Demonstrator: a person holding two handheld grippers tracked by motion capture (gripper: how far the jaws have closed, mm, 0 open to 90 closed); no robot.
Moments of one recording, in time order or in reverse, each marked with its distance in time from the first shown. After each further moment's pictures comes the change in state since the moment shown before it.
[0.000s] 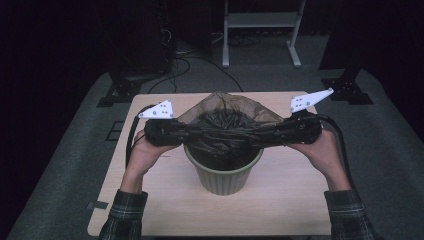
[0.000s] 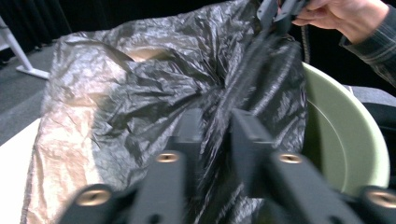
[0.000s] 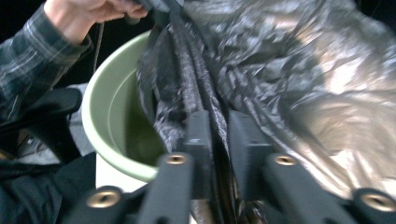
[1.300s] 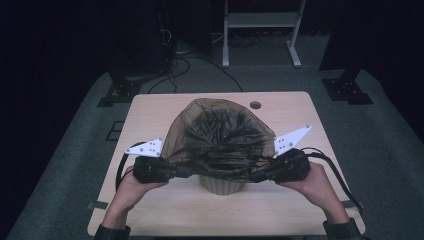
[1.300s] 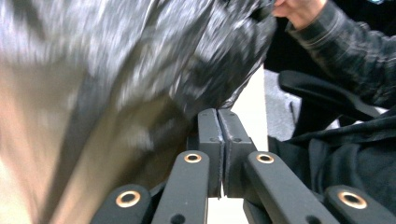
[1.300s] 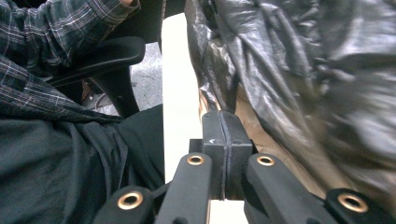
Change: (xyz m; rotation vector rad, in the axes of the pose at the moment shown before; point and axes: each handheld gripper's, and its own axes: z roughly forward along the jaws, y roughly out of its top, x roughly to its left) left arm -0.041 -0.077 -0.019 0.045 -0.168 -0.117; right arm 0.057 -0.045 0.037 0.136 0.204 -0.023
